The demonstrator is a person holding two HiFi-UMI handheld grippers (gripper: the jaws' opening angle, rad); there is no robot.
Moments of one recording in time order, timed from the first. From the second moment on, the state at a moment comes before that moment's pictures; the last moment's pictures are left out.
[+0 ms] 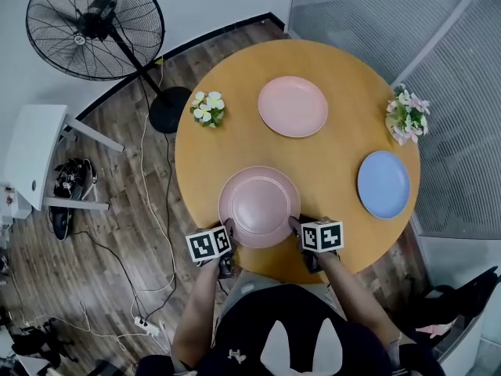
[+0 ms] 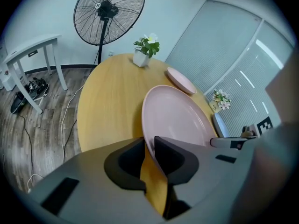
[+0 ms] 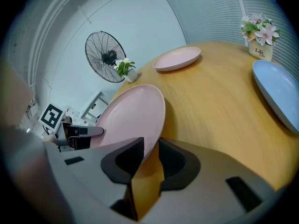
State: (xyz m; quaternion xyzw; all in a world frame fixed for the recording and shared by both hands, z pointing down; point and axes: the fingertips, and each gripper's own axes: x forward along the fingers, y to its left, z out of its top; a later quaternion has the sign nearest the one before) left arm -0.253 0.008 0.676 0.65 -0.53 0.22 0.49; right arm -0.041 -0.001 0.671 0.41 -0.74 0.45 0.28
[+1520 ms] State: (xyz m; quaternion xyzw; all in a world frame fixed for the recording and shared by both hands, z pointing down) left arm -0.202 -0.036 0.565 0.74 -0.52 0.15 0.40; right arm 0.007 -0.032 0.568 0.49 -0.75 0.40 0.18
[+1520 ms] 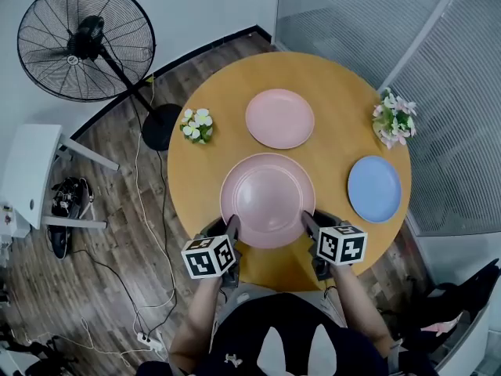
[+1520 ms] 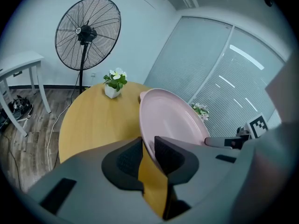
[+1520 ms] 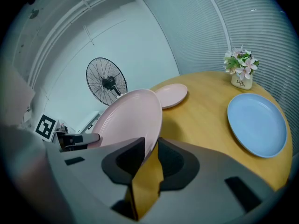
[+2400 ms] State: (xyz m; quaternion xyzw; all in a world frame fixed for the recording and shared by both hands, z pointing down) left arm -0.186 -0.141 0.537 0.78 -0.50 0.16 0.35; right arm 0.018 -0.124 0.542 0.51 -0.77 0.35 0.16
